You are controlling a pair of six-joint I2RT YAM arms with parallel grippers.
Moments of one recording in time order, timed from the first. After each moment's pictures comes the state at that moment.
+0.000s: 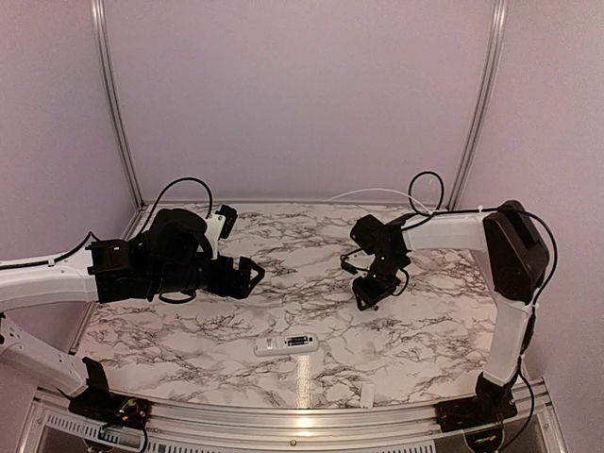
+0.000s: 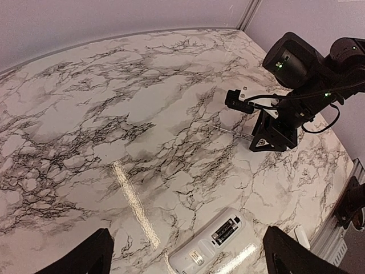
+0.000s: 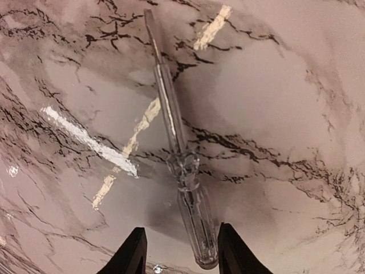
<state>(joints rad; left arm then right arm) -1.00 1.23 0.94 -0.29 -0.22 -0.47 0.60 1.94 1.32 -0.82 -0.06 0.01</state>
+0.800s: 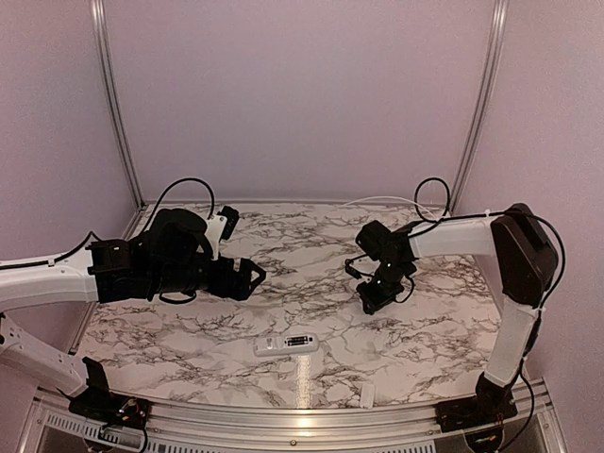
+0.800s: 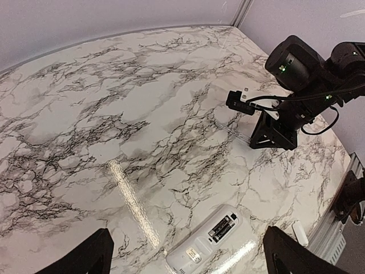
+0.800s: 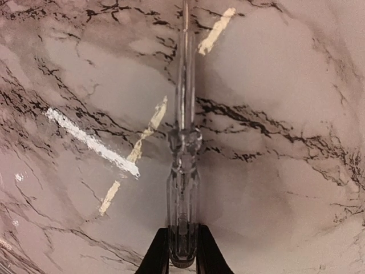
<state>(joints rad) -1.00 1.23 0.94 -0.29 -0.19 -0.46 0.60 1.87 1.20 -0.73 -0.08 0.04</state>
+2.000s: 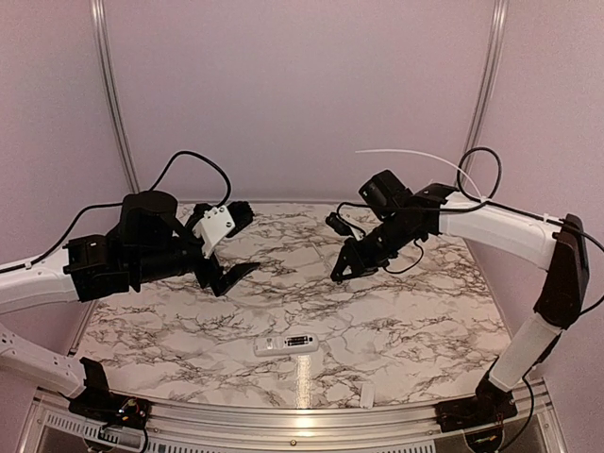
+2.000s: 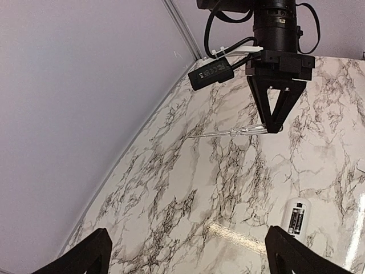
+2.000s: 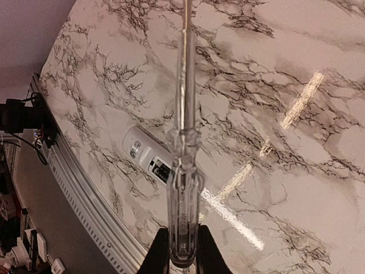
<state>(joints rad) -1.00 1.13 0.95 -0.17 -0.17 0.37 0.69 1.65 1.39 -0.81 -0.45 0.23</state>
